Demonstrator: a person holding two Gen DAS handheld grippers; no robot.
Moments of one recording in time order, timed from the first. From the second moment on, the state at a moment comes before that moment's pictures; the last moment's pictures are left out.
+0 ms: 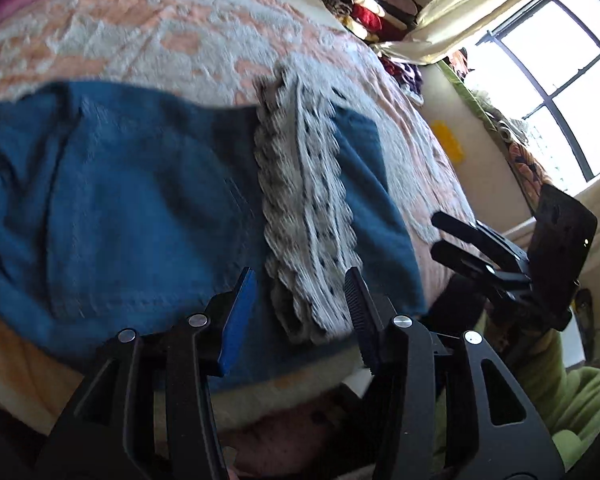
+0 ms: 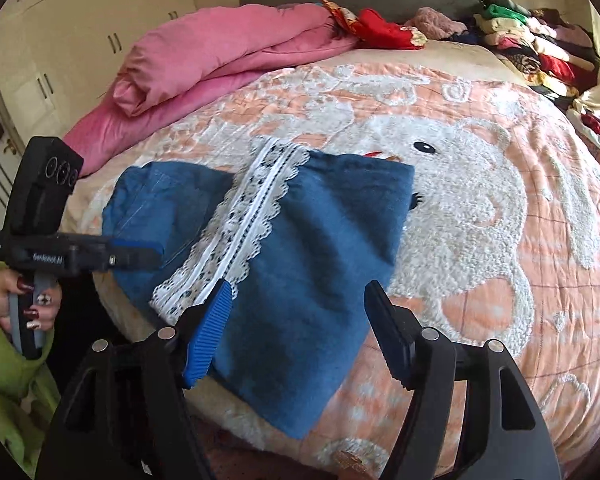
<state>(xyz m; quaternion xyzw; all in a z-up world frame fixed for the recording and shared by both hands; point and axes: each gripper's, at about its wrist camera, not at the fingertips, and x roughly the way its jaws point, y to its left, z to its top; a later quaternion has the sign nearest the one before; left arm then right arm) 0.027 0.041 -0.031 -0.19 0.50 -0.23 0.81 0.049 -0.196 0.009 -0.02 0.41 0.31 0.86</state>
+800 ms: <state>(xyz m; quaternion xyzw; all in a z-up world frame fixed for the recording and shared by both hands) 0.010 0.011 -0.045 -0.13 0.52 -0.19 0.82 0.036 -0.155 -0.035 -0.12 0.47 0.29 0.83</state>
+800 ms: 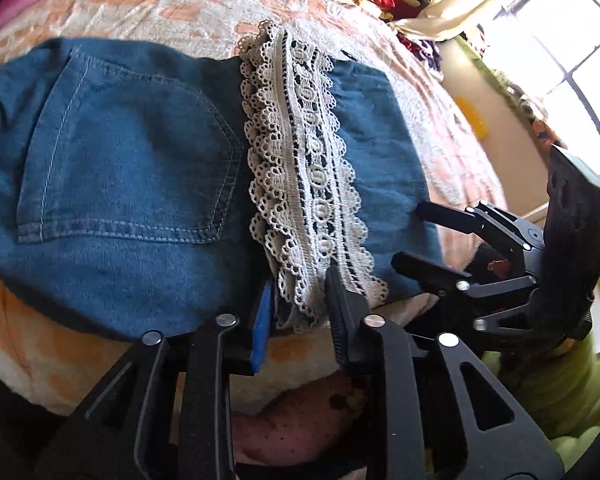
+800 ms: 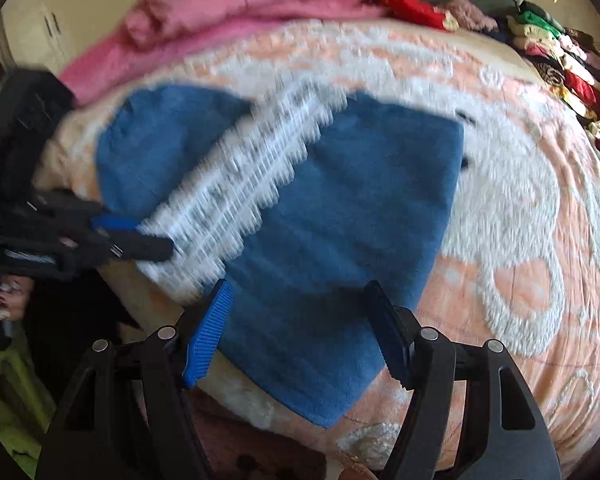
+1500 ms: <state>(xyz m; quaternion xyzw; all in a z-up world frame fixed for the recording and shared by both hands) 0.004 0.010 -0.035 -0.10 0.50 -0.17 0.84 0.037 -0.175 -0.022 -0.07 0.46 0.29 0.84</state>
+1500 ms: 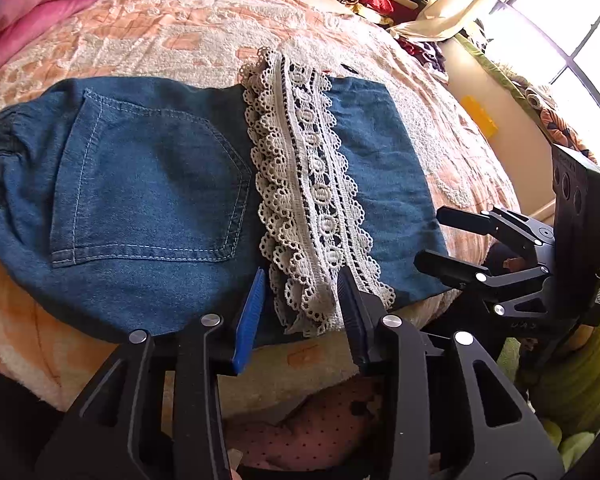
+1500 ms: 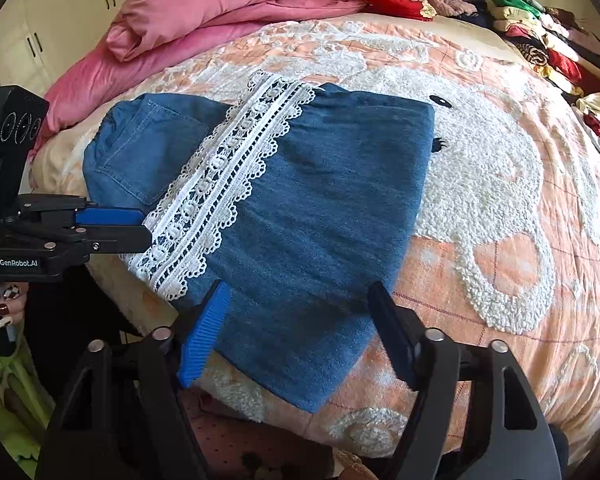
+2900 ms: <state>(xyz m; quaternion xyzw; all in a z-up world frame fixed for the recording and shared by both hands) -0.016 0.063 0.016 -0.09 0.42 -0.09 0.90 0.057 -0.141 0.069 -0.05 0.37 0.32 0.87</state>
